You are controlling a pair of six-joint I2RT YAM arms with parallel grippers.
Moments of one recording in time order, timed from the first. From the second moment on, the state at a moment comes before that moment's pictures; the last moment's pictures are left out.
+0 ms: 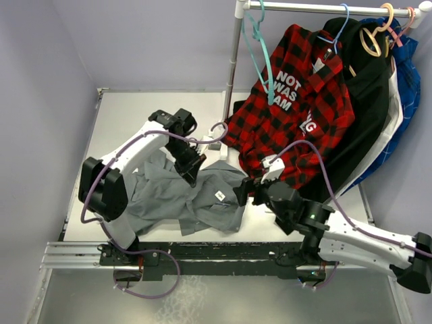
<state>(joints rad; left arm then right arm) -0.51 1.75 1.50 -1.32 0.68 0.51 1.07 0.79 0.52 -0.18 0.51 0.51</state>
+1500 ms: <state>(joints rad) -0.51 1.62 1.54 -1.27 0.67 0.45 0.42 1.63 1.96 -0.45 0.18 0.04</state>
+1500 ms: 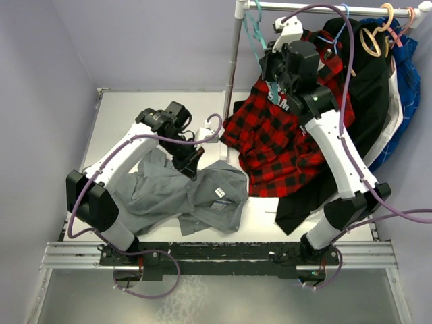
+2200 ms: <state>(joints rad) -0.53 1.62 1.53 -1.27 0.69 0.45 0.42 1.28 1.68 -0.40 0.23 0.06</state>
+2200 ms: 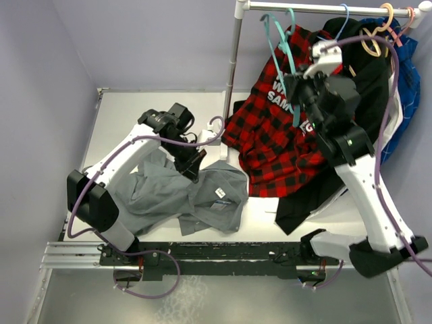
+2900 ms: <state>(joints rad) -0.55 1.68 1.79 -1.30 0.41 0.42 0.42 0.31 1.08 -0.79 -0.29 0.45</state>
